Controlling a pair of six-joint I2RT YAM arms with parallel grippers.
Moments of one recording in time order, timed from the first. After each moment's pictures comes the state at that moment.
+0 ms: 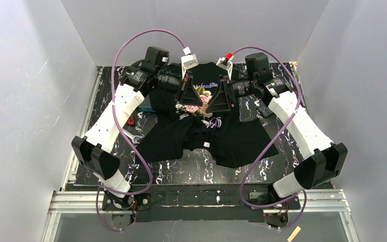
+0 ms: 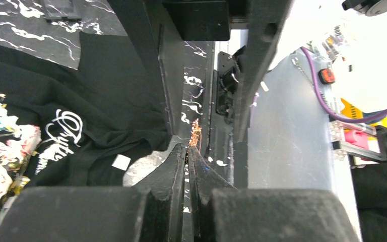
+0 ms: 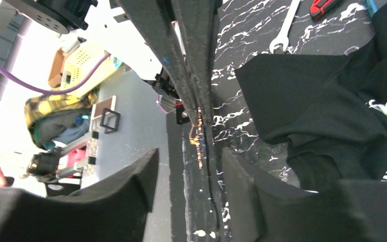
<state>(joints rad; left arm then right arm) -0.50 1.64 1.85 -0.92 1.04 0.15 0.45 1.49 1.55 -0.67 -1.19 0.08</state>
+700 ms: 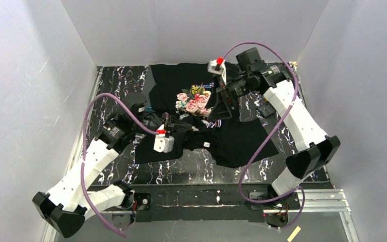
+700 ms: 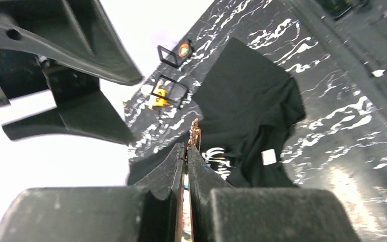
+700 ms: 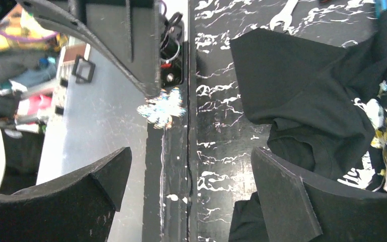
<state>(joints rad) -0.58 1.00 1.11 -0.55 0.98 1.19 0.49 1.61 1.85 -1.17 -1.13 -0.39</state>
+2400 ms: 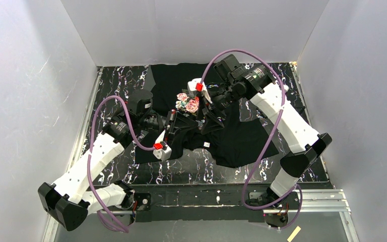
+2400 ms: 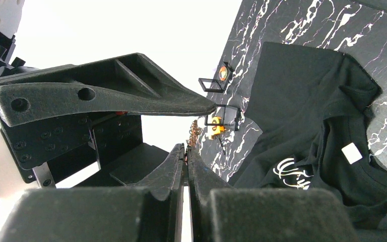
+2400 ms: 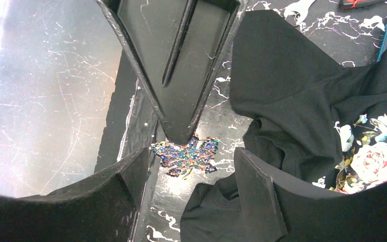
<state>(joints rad) -0.59 1.08 1.11 -0.51 1.11 1.71 0.73 1.68 2.02 -1.40 -0.90 -0.77</state>
